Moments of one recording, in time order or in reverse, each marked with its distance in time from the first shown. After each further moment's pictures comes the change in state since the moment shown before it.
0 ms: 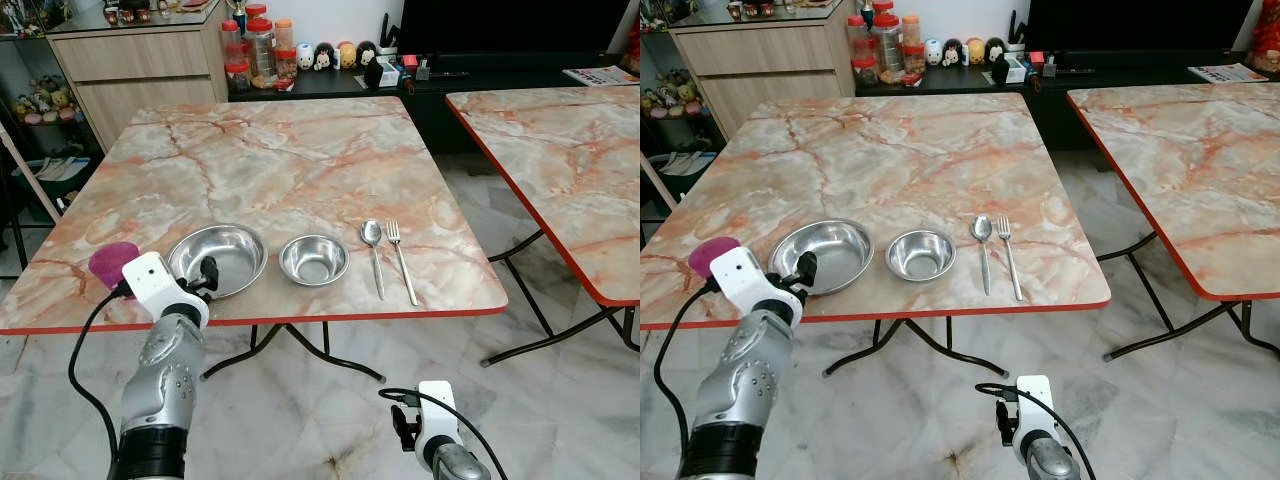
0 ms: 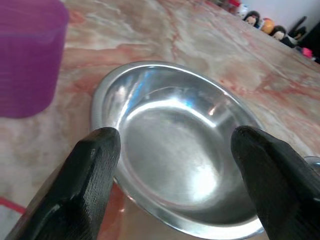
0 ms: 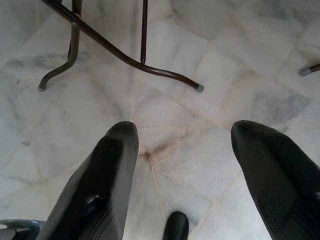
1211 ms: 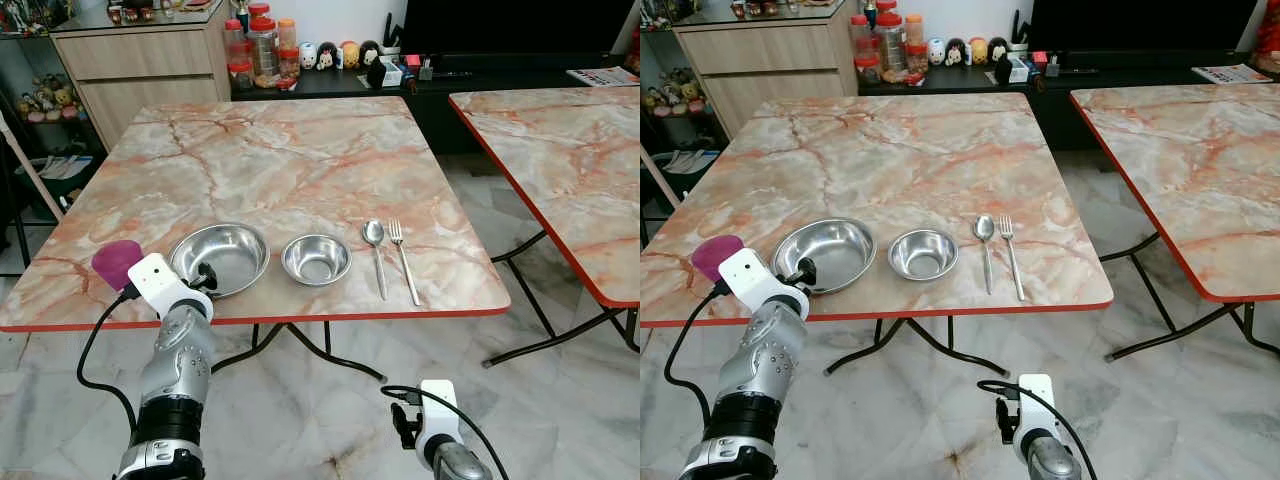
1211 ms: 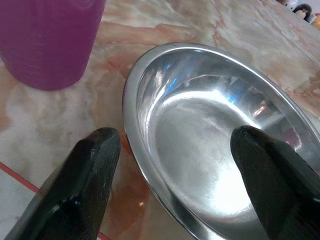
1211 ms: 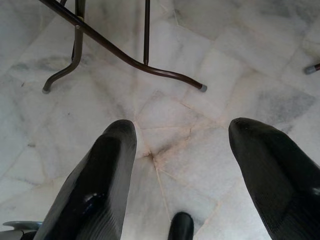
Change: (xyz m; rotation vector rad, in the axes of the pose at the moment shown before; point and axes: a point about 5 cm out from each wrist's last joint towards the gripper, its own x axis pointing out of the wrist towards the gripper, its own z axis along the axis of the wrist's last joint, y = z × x) left arm 0.021 0.000 -0.011 -0.054 0.052 0.152; right arm 0.000 0.000 0.002 0.021 -0.011 0.021
